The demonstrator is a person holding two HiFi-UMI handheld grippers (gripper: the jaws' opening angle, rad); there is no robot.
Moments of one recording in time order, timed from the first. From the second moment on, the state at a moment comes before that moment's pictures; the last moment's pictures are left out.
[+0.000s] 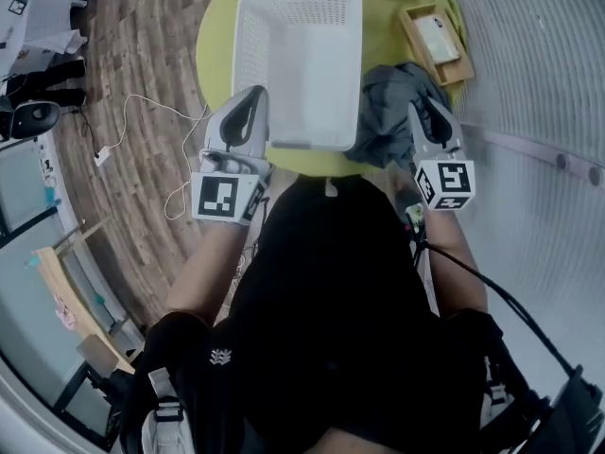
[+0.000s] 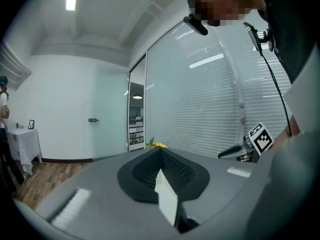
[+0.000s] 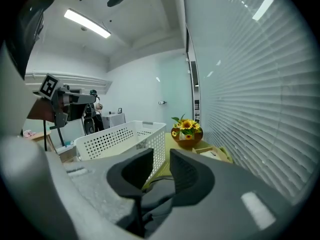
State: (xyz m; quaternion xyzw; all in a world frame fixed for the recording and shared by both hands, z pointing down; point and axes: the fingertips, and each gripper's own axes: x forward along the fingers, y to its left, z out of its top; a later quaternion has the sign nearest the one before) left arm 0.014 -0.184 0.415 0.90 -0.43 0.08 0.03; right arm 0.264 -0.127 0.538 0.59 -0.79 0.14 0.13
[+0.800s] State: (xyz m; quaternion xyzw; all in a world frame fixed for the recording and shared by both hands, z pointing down) left arm 0.053 -0.221 0.479 0.91 -0.38 0.12 0.07; right arm 0.288 -0.124 0.659 0.63 -0.70 0.28 0.18
